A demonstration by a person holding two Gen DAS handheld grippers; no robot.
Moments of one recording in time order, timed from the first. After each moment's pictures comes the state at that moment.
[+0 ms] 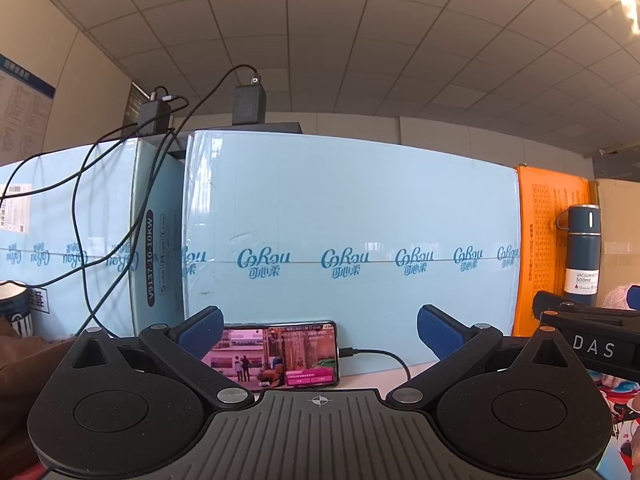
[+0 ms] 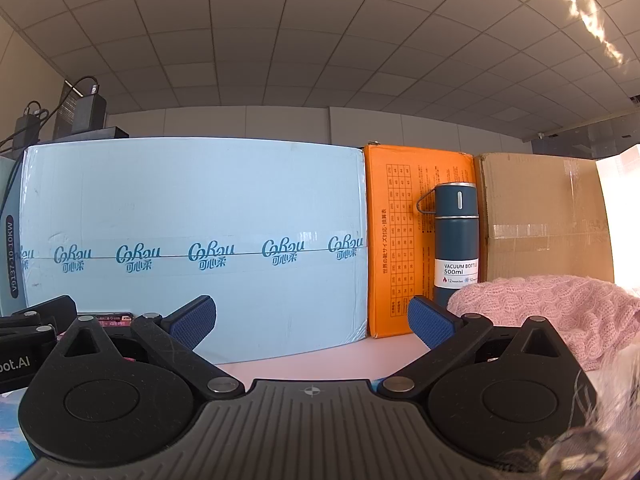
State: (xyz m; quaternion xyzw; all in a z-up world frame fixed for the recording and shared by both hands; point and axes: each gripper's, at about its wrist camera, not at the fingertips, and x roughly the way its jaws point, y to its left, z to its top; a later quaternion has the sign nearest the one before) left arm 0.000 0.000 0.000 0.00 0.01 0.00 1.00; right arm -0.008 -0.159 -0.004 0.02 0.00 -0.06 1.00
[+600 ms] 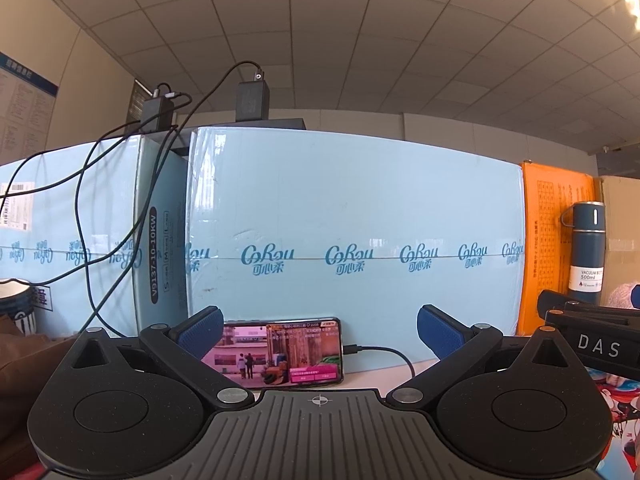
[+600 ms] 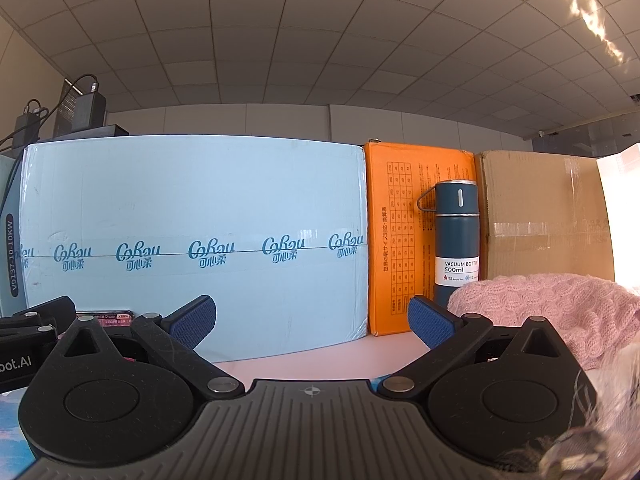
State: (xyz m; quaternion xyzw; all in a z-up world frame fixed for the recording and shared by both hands) left arm 0.001 0.002 0.001 0.00 0.01 0.01 1.00; right arm -0.007 -0.159 -0.004 0.02 0.00 -0.06 1.00
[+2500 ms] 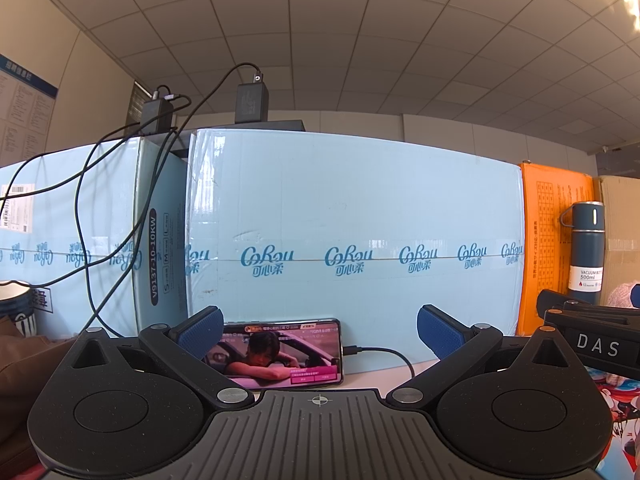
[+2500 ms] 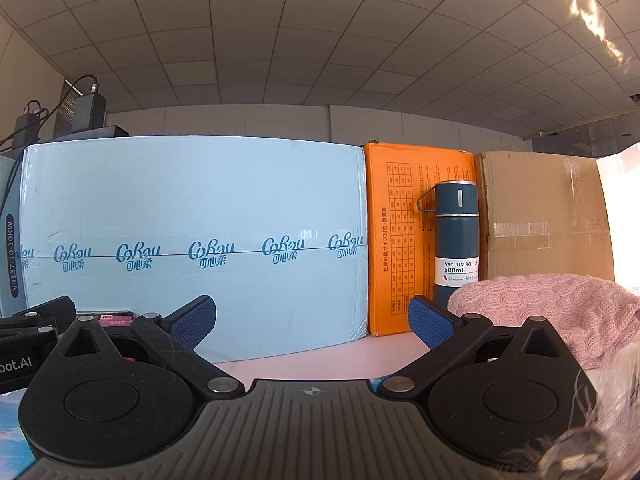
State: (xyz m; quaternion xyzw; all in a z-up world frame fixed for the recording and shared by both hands) left arm 0.003 0.002 0.001 0.00 0.01 0.01 1.00; right arm -0.007 -0.158 -0.004 0.02 0.00 -0.06 1.00
